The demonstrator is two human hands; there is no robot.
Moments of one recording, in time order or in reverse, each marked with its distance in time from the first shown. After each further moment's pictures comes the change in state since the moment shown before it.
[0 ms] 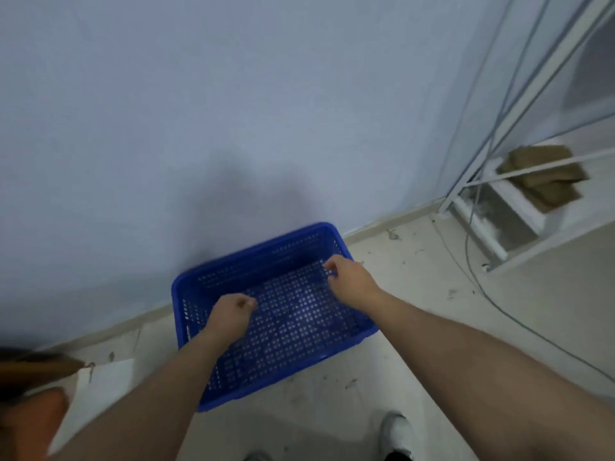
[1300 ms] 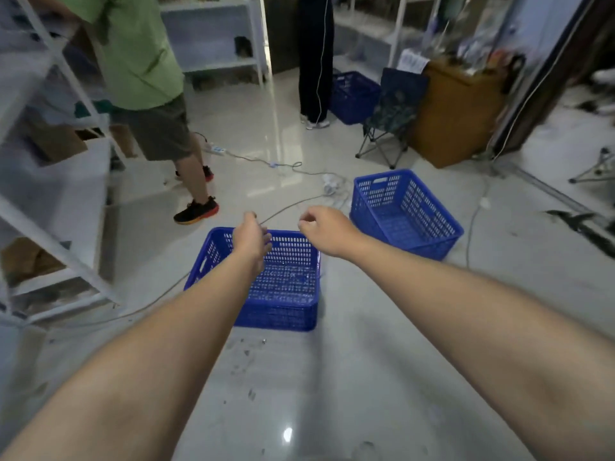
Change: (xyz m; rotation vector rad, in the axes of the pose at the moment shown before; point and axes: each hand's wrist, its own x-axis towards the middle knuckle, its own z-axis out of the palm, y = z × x) left_hand -0.740 0.119 0.366 -0.055 -1.043 0.492; right_hand -0.885 0.213 0.005 0.370 1.221 0.827
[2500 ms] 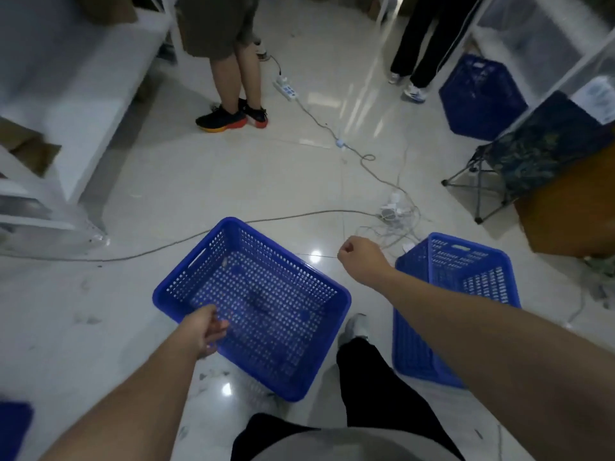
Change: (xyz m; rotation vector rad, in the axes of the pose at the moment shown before) left_hand 0.374 -0.038 -0.046 -0.115 0.285 -0.710; right_hand 0.488 0.078 0.090 -0.162 -0.389 0.176
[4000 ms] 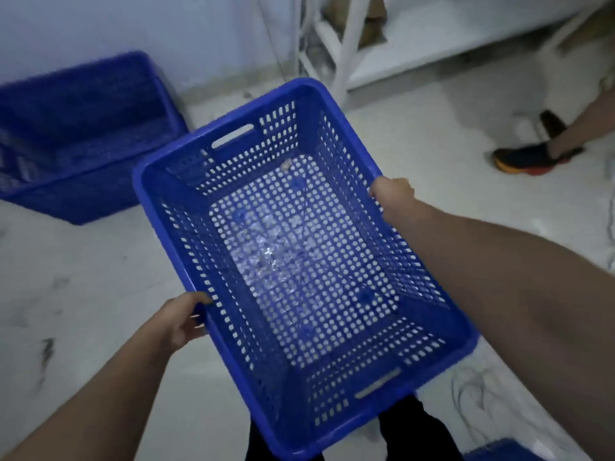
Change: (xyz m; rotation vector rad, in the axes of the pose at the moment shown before) left_hand 0.013 -0.244 -0.100 -0.972 0.448 -0.065; right_hand 0.099 -0.210 0.298 -0.133 -0.387 -0.282
